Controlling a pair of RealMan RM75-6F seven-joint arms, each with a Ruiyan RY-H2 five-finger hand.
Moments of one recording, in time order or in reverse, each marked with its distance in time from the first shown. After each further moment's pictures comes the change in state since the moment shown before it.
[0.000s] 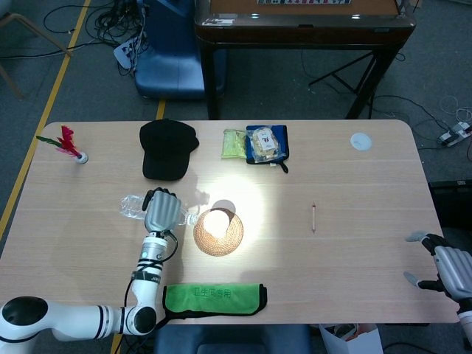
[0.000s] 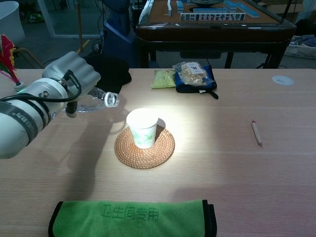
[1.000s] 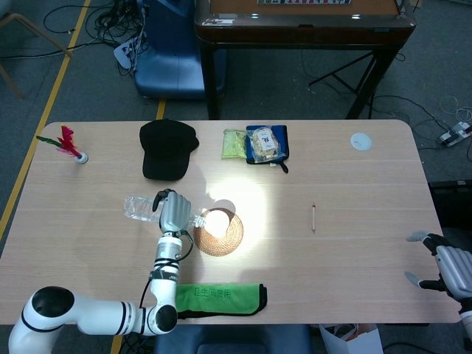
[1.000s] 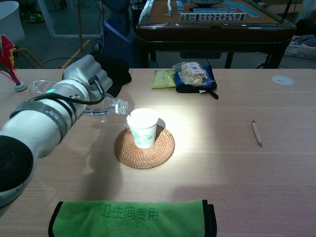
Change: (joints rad) left arm -0.144 -0.088 -0.016 0.028 -0.197 0.090 0.227; right arm 0.003 0.006 -0.001 0.010 -0.005 -0.008 0.033
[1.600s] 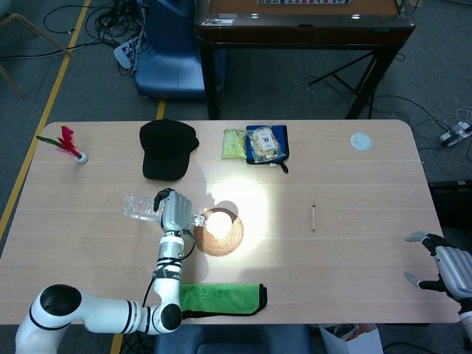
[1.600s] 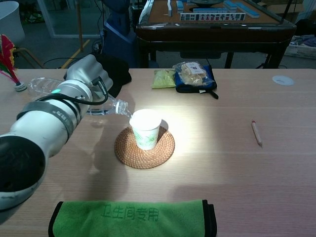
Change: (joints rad) left arm -0.036 -0.022 0.006 0.033 -0.045 0.028 0.028; right arm 0.000 0.001 -0.003 0.001 -0.009 0.002 0.009
